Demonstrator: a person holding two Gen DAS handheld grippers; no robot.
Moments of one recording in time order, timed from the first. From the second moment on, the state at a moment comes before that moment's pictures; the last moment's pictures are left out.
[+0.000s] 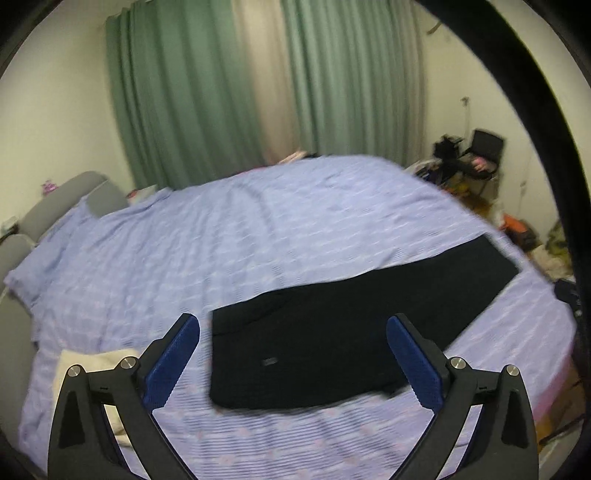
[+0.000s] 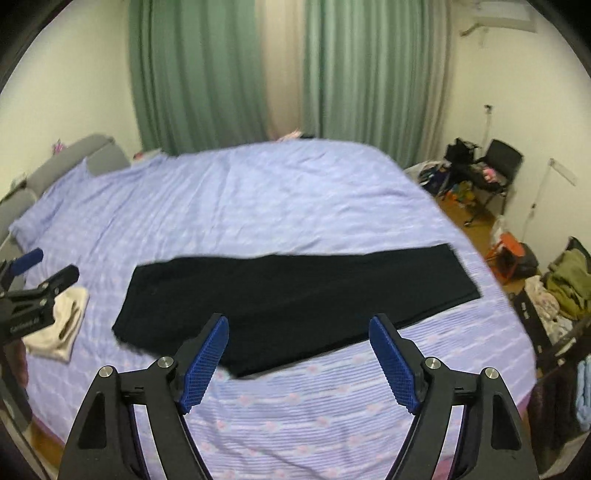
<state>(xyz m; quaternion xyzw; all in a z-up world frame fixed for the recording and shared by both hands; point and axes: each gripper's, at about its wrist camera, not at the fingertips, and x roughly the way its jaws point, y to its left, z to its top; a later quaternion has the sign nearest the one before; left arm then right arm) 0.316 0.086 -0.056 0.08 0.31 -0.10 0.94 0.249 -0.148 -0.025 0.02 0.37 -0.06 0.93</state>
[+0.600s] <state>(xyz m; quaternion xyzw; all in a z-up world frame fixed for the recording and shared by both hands) 0.262 -0.177 -0.026 0.02 0.29 -0.03 0.95 0.239 -0.406 0.002 0.03 0.31 0.05 0.95</state>
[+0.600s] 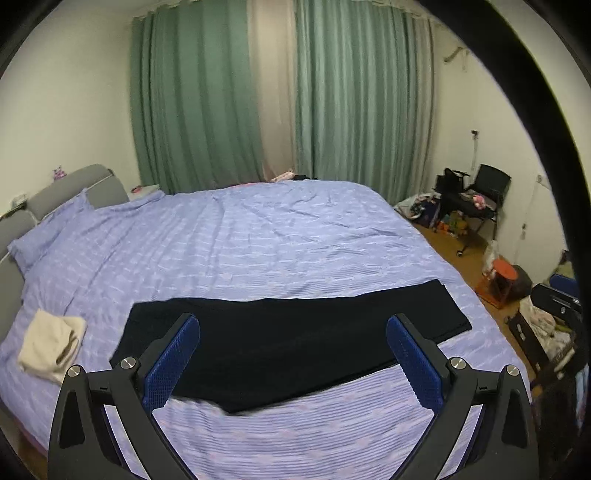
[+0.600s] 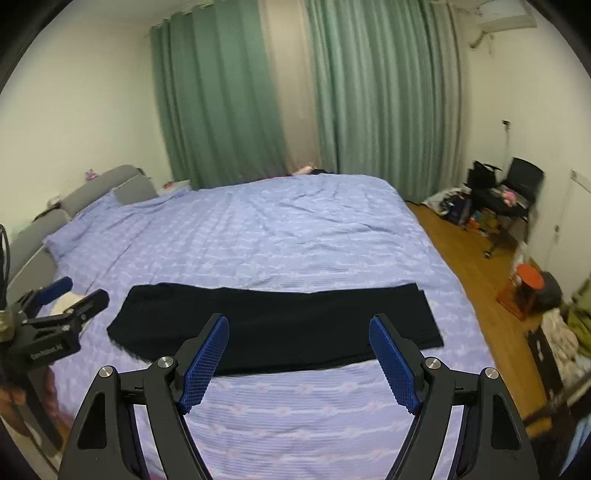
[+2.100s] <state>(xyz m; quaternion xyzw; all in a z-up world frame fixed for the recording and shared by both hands) 0.479 -0.507 -0.298 0.12 0.40 -0.10 0.90 0.458 -0.697 -0.351 0.28 0.43 -0.07 0.86</state>
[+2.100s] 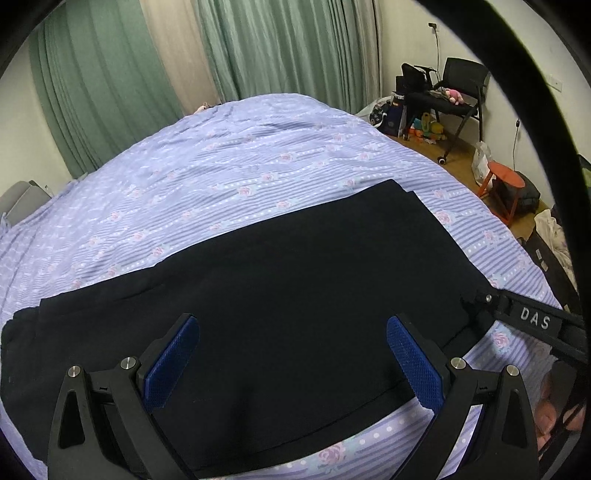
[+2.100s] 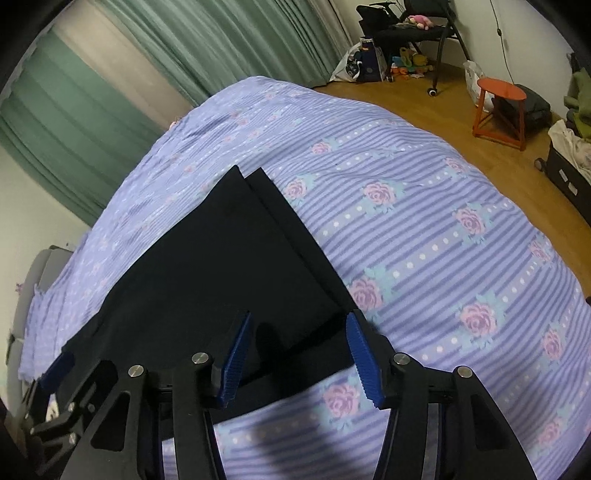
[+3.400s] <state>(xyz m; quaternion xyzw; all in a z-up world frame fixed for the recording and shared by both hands) 0.474 -0.497 -0.302 0.12 0.42 -0.10 0.89 0.428 -0.695 -0.372 0.34 0.43 -0.07 0.83</state>
